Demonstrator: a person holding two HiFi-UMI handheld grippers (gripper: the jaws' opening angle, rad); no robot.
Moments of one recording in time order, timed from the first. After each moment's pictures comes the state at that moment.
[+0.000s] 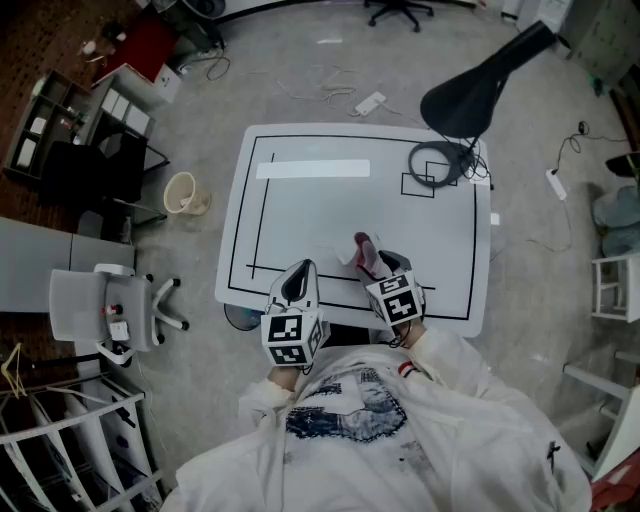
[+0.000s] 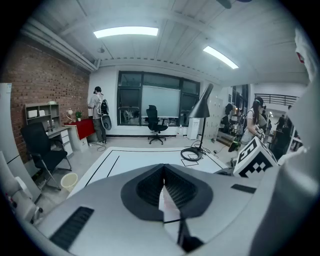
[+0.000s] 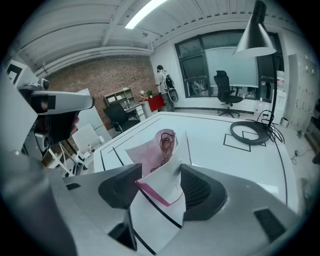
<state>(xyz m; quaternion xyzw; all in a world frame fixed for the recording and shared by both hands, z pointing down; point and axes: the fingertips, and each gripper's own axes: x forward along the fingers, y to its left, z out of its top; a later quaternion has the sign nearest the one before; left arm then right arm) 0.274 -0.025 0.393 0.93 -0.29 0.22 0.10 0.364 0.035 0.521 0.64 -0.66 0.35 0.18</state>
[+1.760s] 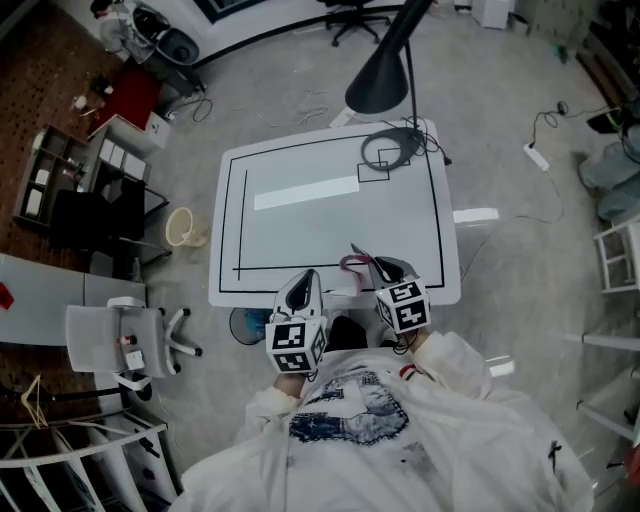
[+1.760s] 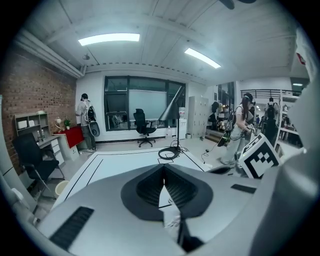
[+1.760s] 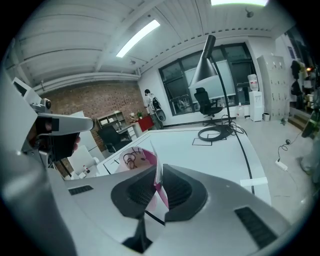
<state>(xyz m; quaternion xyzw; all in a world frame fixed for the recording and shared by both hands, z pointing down) 0.298 0.105 0.370 0.95 -0.23 0.22 0.06 0.396 0.163 0.475 0.72 -0.63 0.30 0.06</state>
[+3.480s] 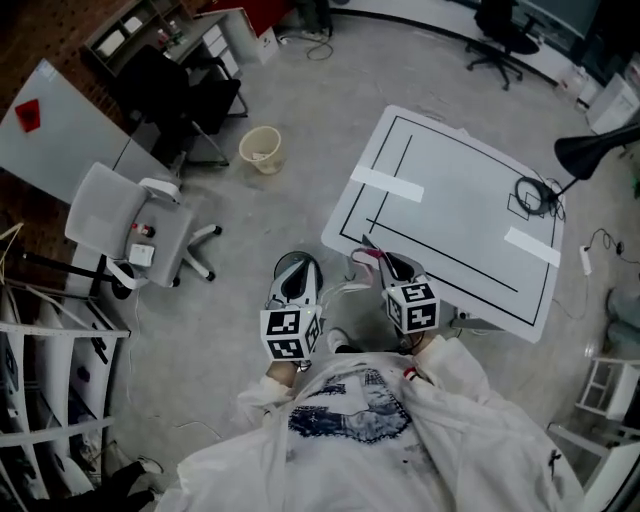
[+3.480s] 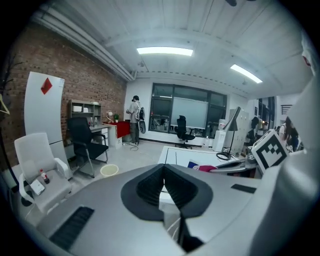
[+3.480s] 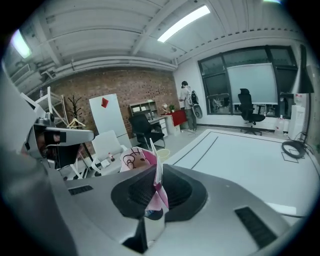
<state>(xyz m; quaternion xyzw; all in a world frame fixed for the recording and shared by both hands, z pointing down) -0.084 -0.065 0.380 0.88 -0.42 0.15 0.13 0.069 -0.033 0.450 0.61 -0.74 0.24 0.13</state>
